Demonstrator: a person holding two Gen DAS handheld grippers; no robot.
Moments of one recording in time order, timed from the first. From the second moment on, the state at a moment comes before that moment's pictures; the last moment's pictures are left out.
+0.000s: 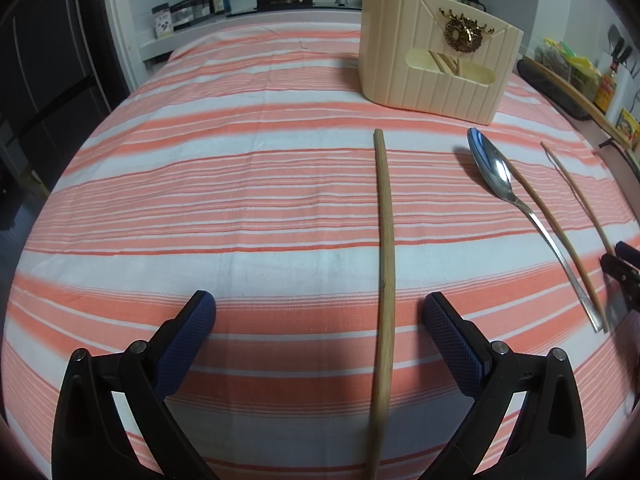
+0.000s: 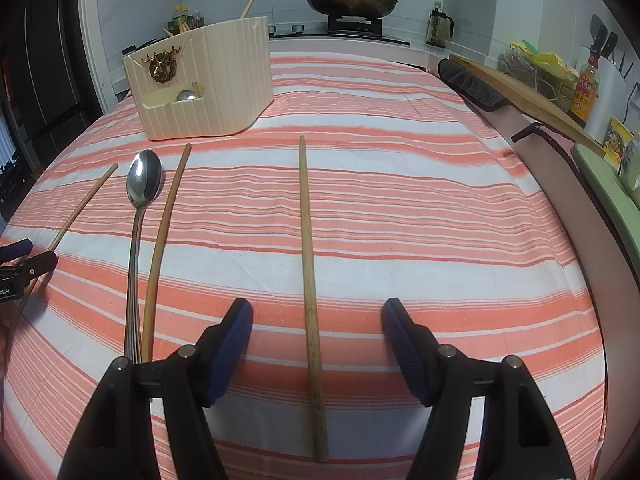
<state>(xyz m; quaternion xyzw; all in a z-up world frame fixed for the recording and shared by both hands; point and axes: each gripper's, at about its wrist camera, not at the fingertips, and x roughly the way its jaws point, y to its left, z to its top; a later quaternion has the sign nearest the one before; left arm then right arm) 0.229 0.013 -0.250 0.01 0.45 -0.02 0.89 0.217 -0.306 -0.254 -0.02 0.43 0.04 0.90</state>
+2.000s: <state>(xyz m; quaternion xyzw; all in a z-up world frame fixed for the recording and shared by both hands) 0.251 0.035 -0.066 -0.02 0.34 -0.20 0.92 0.247 -0.291 -0.076 -0.04 0.34 0.17 0.92</state>
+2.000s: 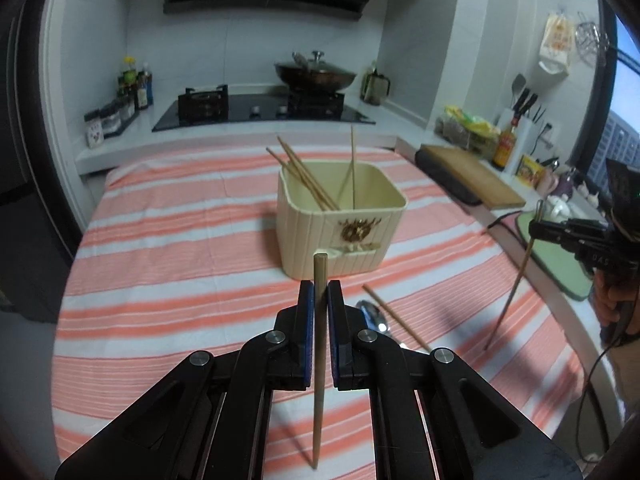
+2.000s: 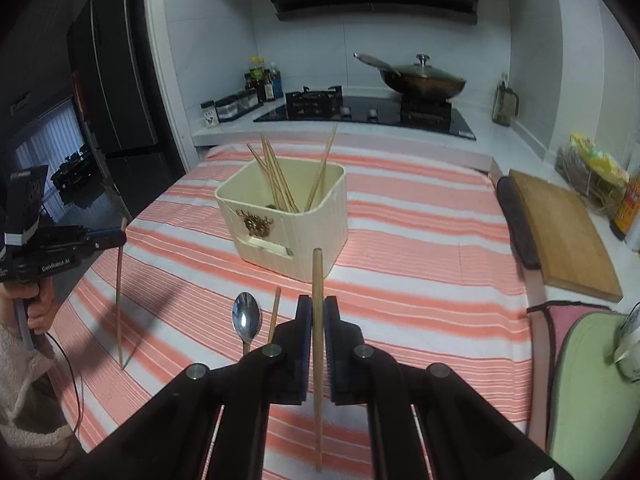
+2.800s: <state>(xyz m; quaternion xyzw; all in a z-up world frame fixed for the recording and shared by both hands) 0.427 0.002 0.028 -0.08 0.24 -0.11 0.96 0.396 -0.223 0.024 -0.01 0.23 0.18 0.96</state>
